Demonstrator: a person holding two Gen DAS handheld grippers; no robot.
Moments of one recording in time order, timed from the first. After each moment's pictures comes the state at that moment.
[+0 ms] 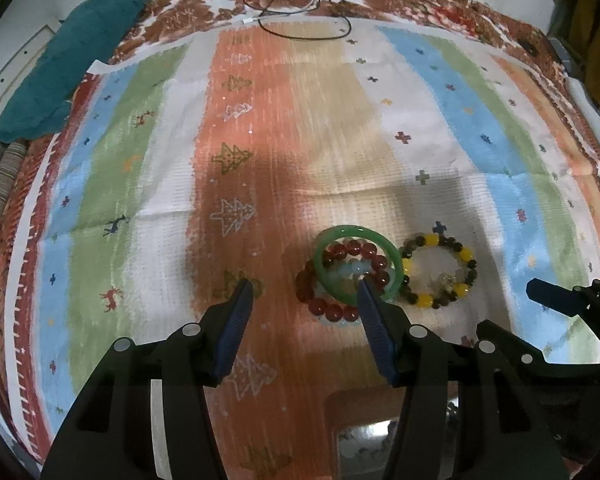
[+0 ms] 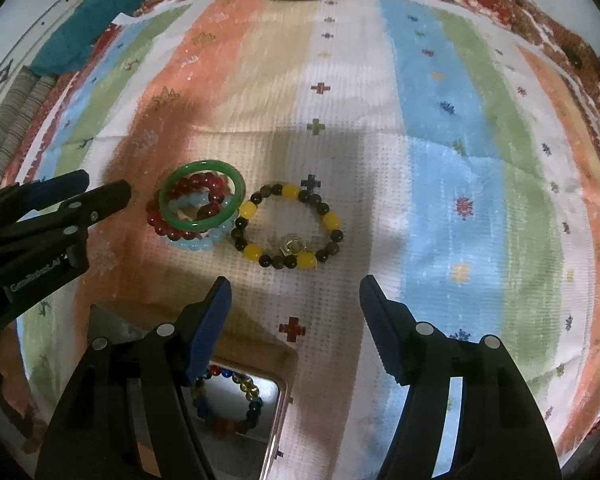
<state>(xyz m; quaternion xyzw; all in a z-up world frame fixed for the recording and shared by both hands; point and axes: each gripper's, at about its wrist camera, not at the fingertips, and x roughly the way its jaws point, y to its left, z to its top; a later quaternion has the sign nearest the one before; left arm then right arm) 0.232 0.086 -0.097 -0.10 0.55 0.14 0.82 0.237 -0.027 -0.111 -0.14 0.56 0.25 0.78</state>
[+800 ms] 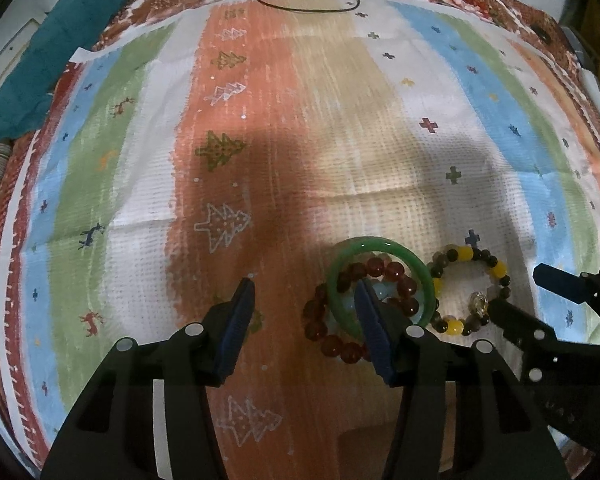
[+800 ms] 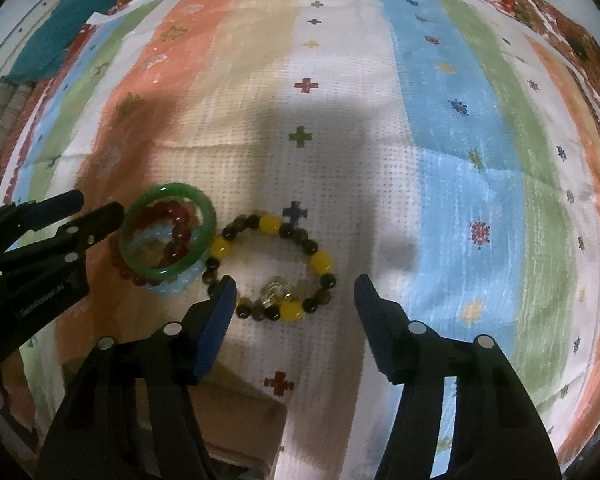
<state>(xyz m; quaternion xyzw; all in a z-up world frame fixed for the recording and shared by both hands) 0.264 0.101 -0.131 -0.10 0.58 0.14 0.80 0.276 -0.011 -0.136 -0.14 0.58 0.22 0.77</state>
